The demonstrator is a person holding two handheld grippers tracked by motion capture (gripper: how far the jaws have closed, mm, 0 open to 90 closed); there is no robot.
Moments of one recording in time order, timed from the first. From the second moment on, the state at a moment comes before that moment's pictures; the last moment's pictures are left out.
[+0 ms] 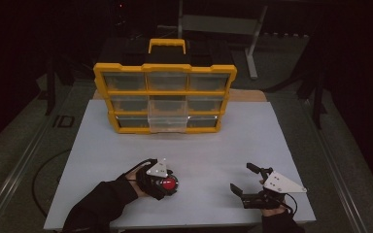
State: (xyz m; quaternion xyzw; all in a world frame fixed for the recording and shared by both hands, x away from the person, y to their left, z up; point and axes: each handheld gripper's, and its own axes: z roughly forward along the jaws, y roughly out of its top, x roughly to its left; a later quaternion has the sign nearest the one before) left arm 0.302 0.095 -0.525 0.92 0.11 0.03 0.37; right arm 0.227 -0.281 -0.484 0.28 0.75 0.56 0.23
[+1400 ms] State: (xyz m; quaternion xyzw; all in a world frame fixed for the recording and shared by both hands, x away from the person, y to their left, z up) left arm 0.292 0.107 -0.436 0.93 0.11 0.05 0.36; right arm 0.228 -0.279 -0.485 0.29 0.75 0.56 0.23
